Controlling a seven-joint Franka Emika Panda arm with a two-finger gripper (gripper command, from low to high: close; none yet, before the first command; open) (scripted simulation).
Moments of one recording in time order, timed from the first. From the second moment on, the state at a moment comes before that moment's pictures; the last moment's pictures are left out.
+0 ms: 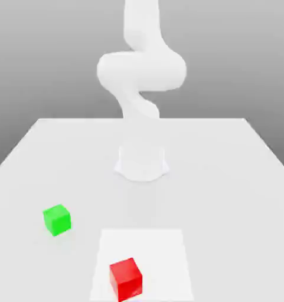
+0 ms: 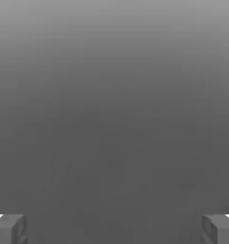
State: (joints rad) arm -0.06 -0.71 0.05 -2.32 -0.02 2.33 0.91
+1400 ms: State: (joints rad) arm -0.30 0.25 0.21 -2.48 -0.13 2.73 1.96
